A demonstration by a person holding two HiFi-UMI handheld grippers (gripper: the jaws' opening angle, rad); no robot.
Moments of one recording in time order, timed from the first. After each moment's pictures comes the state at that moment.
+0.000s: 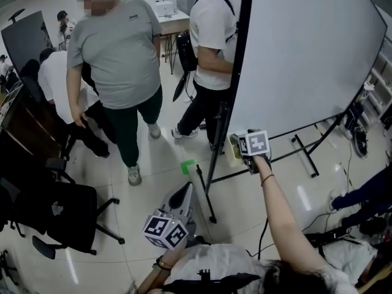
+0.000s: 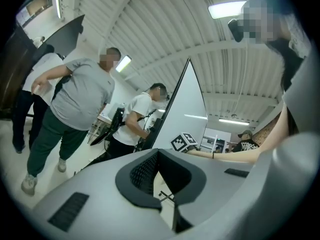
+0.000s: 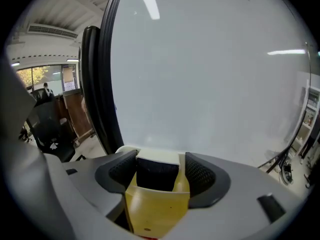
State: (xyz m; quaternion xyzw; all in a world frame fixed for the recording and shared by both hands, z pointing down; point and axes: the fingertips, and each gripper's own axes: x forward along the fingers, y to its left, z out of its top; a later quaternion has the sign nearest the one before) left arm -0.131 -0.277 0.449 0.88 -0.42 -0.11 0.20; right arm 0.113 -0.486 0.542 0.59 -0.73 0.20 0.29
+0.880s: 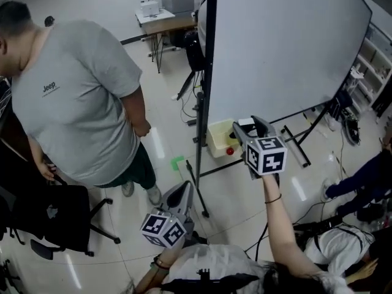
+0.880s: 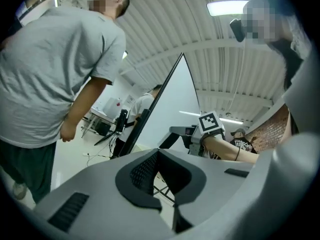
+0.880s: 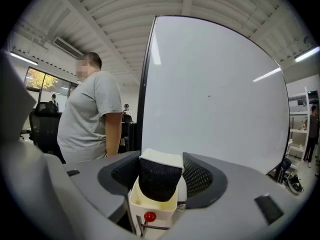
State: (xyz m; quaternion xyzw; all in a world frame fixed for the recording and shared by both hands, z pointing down) left arm -0.084 -0.244 0.455 0.89 -0.38 -0.10 0.21; right arm 0.125 -0.385 0.383 0.62 -0.77 0.05 0.12
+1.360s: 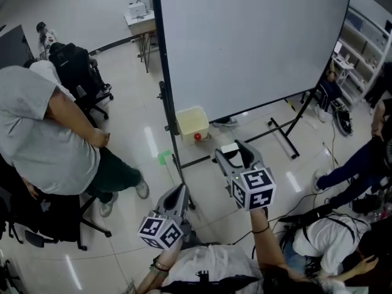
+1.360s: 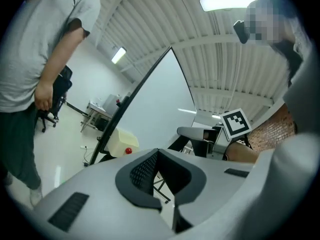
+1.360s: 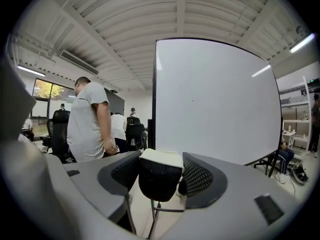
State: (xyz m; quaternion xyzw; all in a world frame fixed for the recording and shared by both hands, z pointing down) left arm 0.010 -0.146 0.459 0.89 -0.39 -0.09 0.23; right arm 0.160 -0.215 0.395 0.59 -0.80 0.07 0.10
